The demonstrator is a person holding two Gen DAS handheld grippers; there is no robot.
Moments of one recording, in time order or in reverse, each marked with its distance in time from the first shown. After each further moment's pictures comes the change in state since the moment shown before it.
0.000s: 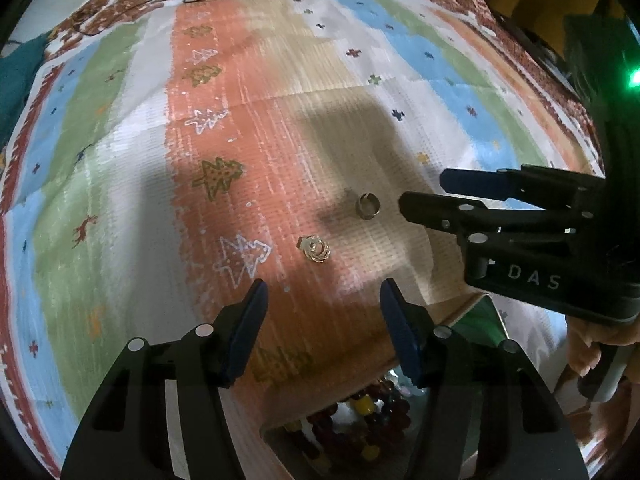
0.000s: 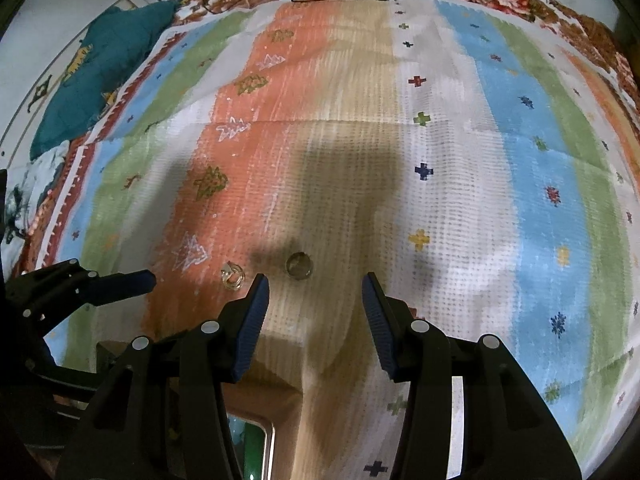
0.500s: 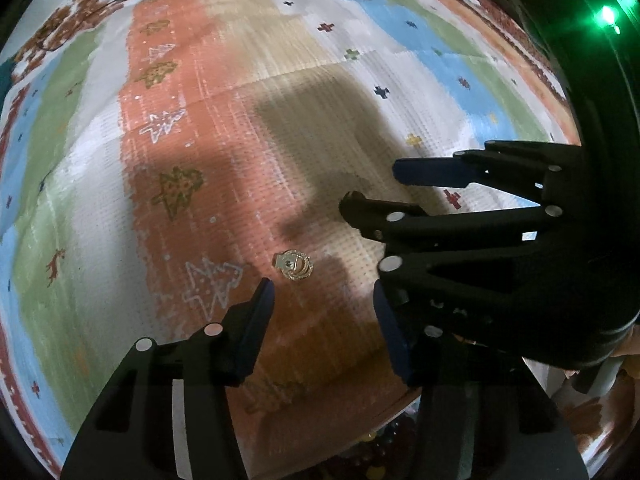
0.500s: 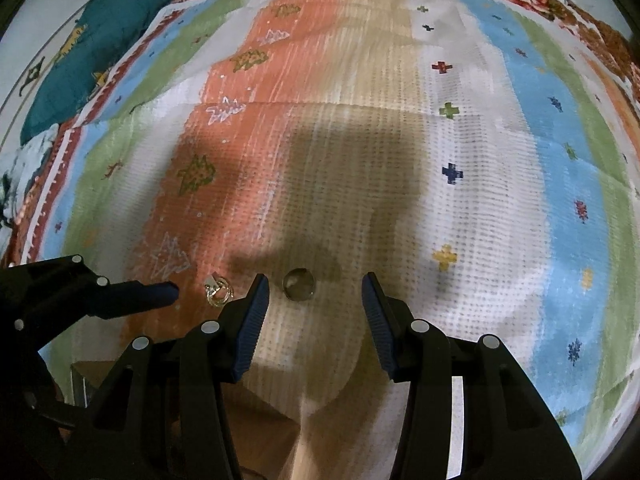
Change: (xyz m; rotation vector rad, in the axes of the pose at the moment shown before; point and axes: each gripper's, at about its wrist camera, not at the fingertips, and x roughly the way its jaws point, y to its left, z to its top) left arm 0.029 -0.009 0.016 0.092 0.079 -0.022; right arm 0.034 0.006 0.014 -0.036 0.059 -0.014
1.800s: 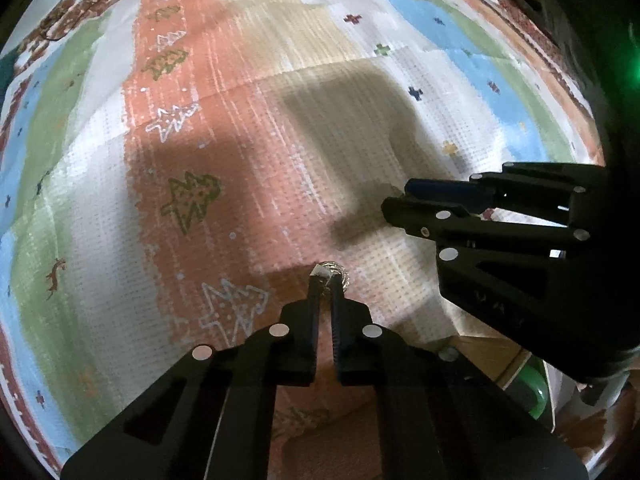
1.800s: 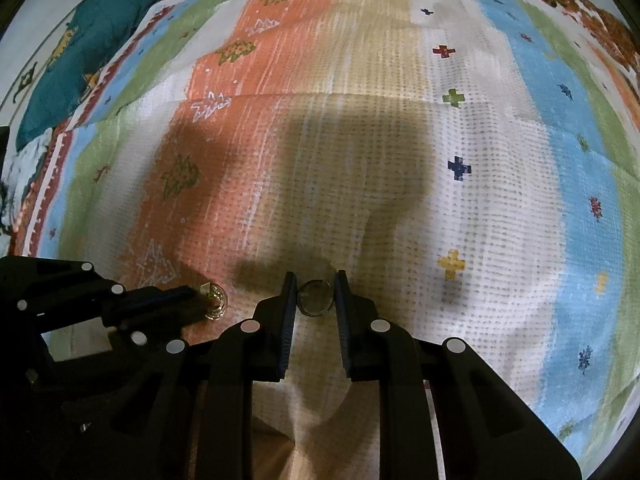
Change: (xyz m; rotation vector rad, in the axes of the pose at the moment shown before) left arm 0.010 0.022 0.011 -0.035 0.021 0.024; right arm 0.013 -0.007 0.003 0.026 0.029 0.011
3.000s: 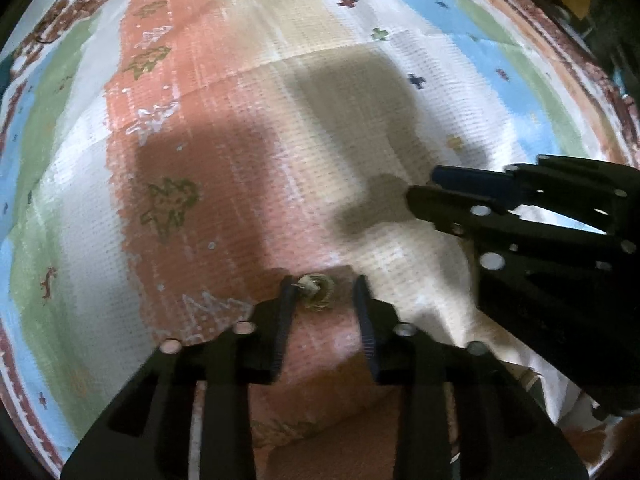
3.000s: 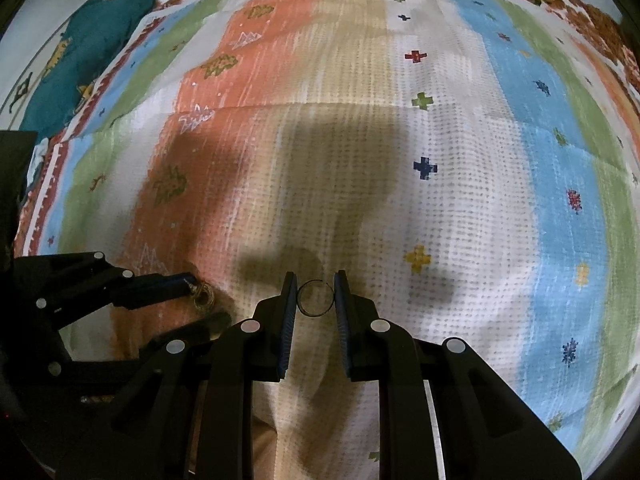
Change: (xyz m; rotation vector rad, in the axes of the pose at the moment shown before) left arm 0.021 -0.017 0.013 0.000 0.055 0.065; right arm -0.010 -0.012 -0.002 0.022 -0.020 -0.017
